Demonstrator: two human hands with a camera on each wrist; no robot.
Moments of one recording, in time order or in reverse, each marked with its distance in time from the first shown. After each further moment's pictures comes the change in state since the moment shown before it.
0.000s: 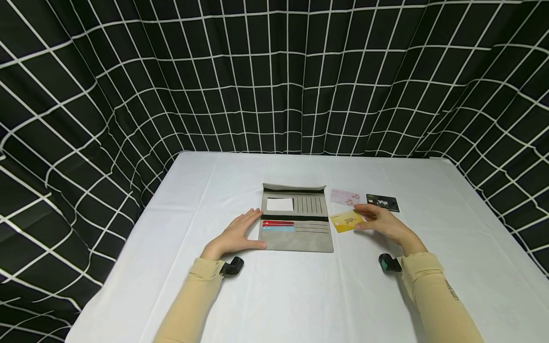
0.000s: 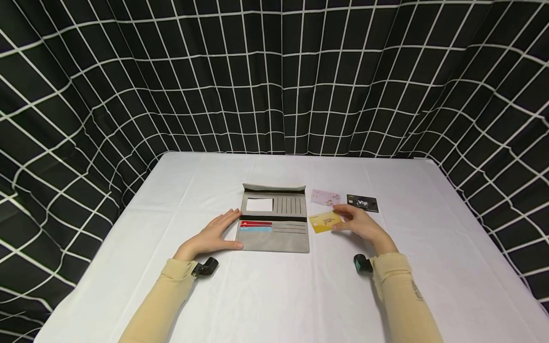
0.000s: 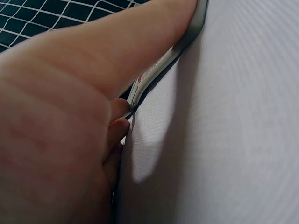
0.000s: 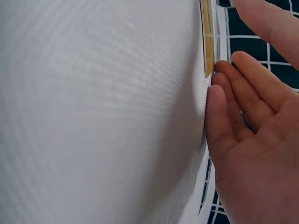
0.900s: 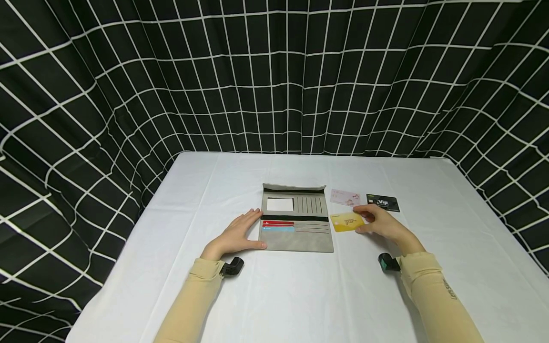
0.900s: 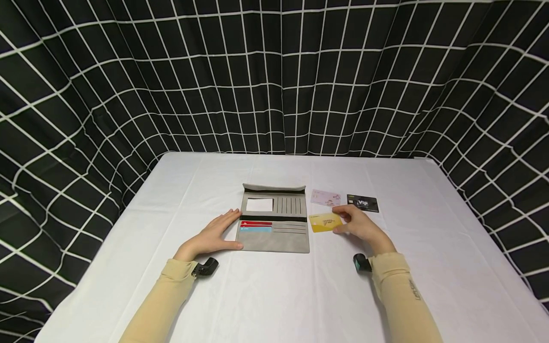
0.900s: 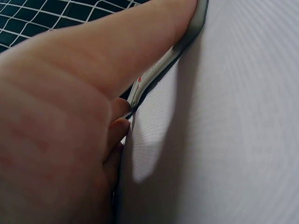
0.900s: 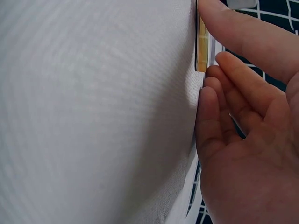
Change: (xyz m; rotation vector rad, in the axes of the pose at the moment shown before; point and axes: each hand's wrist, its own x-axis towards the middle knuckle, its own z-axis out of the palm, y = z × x) left_hand -0.001 0.003 -0.001 -0.002 -0.004 -0.003; right_hand 0.005 0.007 0.006 -0.079 0.050 -0.018
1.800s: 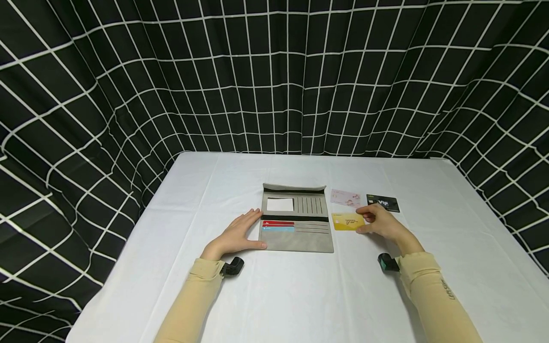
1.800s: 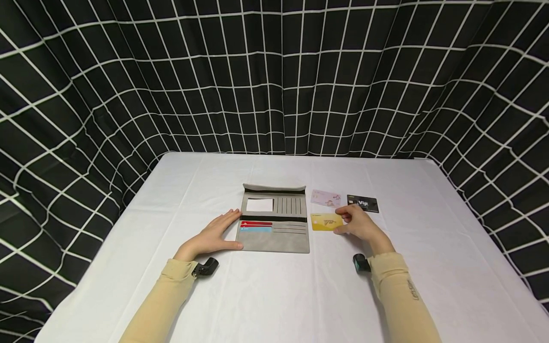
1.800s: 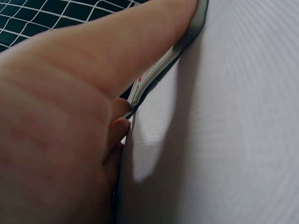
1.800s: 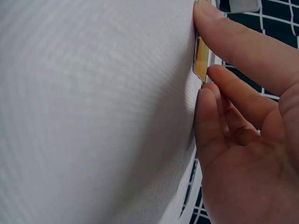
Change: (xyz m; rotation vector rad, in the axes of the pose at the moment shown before) left_hand 0.000 -0.001 0.001 0.003 0.009 0.002; right_hand 0.002 -0.003 -0.001 -0.103 0.049 0.030
